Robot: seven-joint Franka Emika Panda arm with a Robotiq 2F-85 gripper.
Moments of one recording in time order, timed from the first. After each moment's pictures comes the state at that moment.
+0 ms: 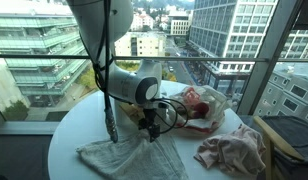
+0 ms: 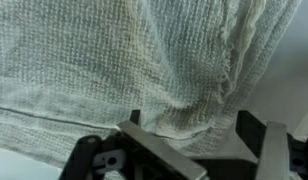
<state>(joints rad) 0.07 0.69 -0.04 -2.02 0.06 2.65 0.41</state>
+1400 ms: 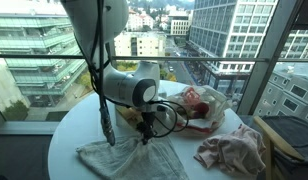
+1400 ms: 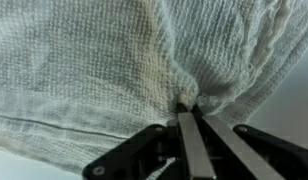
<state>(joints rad) 0.11 0.66 -0.09 -2.09 0.05 2.65 0.40</state>
